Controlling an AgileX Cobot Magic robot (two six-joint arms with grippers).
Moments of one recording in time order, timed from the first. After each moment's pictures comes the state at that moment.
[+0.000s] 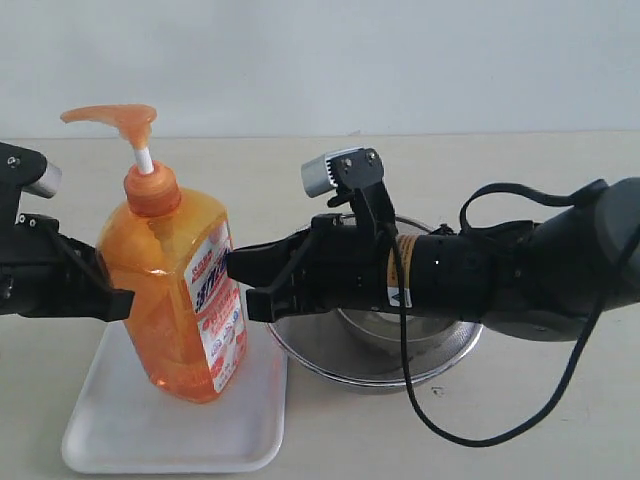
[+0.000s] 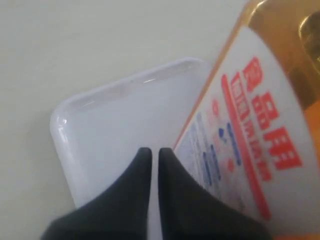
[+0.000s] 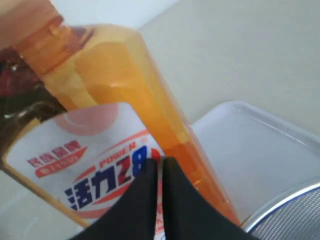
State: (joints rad) left arm -0.22 1.36 -0.48 1.23 -0.24 -1.12; right arm 0.64 1.86 -0.77 -0.77 -0.89 0.83
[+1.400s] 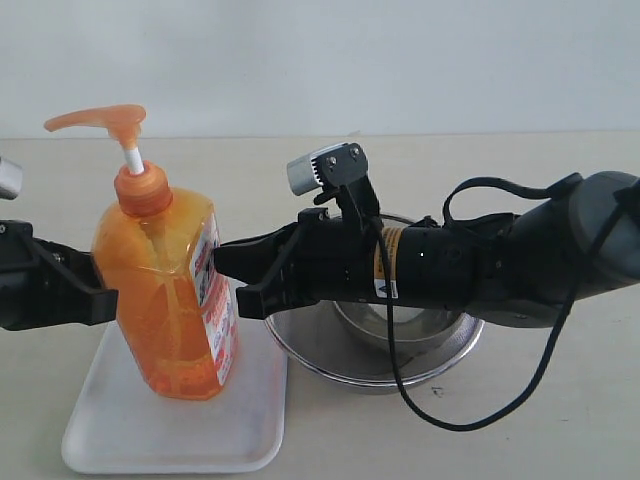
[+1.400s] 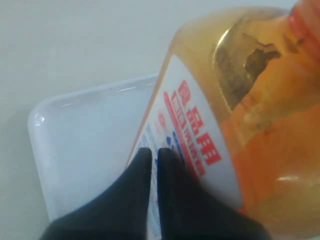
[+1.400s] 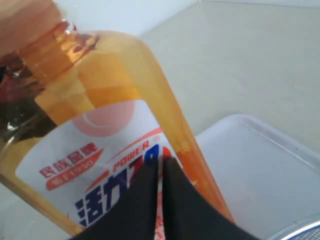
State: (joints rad) left arm -0.22 1.24 -0.41 1.21 -0.31 -1.21; right arm 0.64 1.89 -0.82 -0.81 -0.90 0.81
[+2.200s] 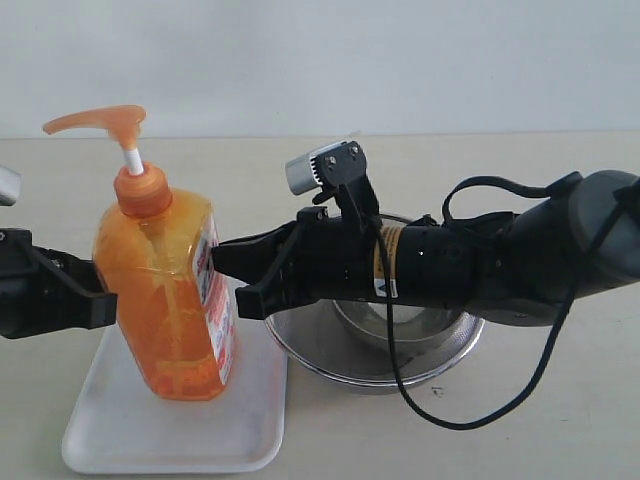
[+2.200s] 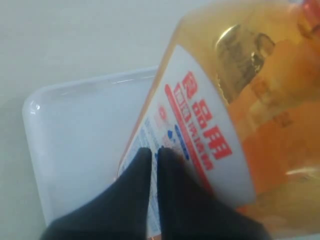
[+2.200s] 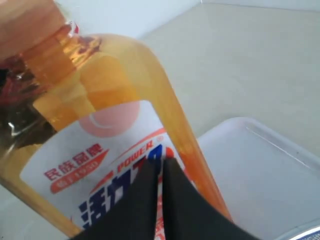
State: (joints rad) left arm -0.22 1.24 -0.40 1.21 -0.31 -1.25; right arm 0.64 1.89 -0.83 -0.82 -0.91 0.80
